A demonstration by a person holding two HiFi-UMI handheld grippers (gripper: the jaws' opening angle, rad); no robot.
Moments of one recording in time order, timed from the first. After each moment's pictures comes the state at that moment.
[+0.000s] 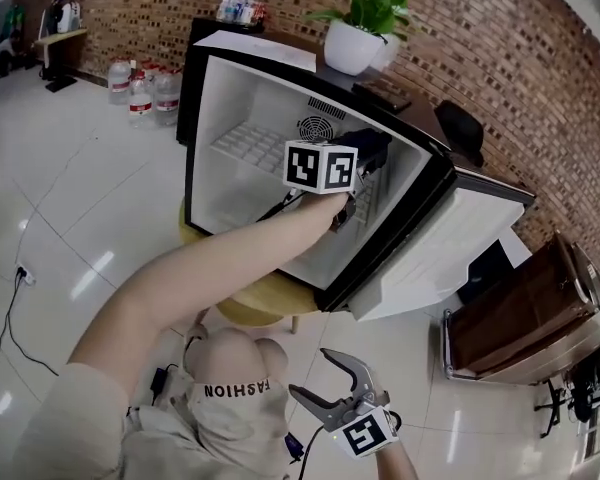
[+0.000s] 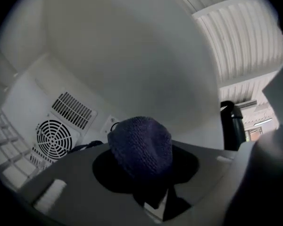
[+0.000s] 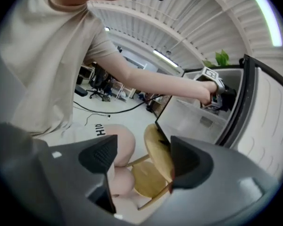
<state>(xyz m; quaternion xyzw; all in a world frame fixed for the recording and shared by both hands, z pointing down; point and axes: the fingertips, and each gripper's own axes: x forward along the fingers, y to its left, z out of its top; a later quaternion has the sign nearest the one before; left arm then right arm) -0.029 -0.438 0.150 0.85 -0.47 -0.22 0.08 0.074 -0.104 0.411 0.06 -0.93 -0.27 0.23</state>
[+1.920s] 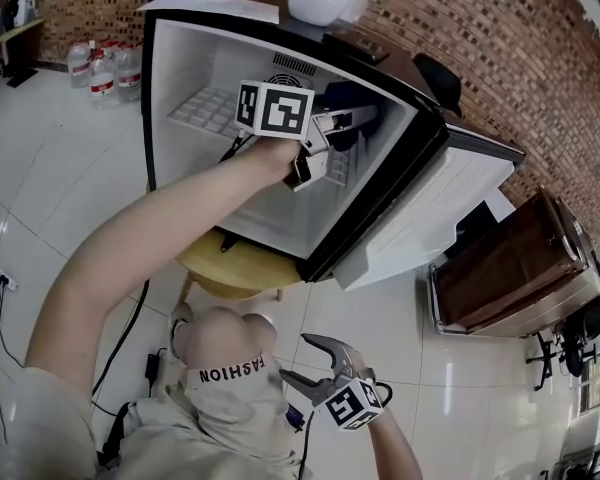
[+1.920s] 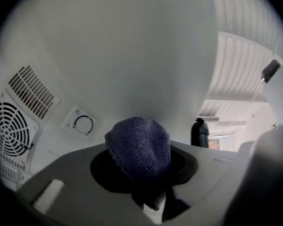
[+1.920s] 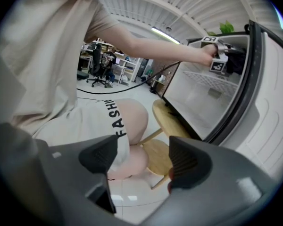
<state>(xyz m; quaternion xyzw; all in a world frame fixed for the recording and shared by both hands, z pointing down) 0.001 -0.411 0.126 0.94 -0.24 -0.23 0.09 0.085 -0.122 0.495 0.07 -0.92 -0.21 0.32</state>
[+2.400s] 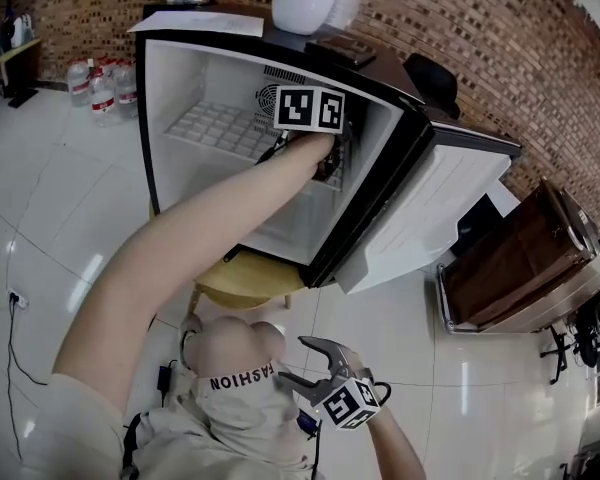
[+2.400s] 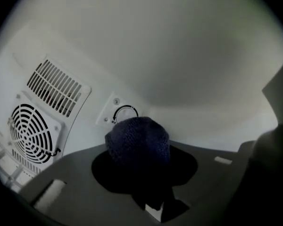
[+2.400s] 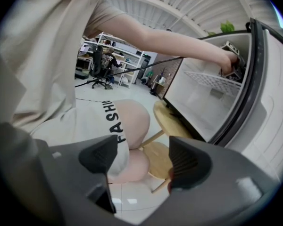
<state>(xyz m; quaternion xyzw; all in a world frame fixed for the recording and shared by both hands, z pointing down) -0.012 -0.516 0.161 0.86 -0.48 -0.15 0.13 0.073 -0.121 0.502 0.07 -0.93 -0.21 0.31</state>
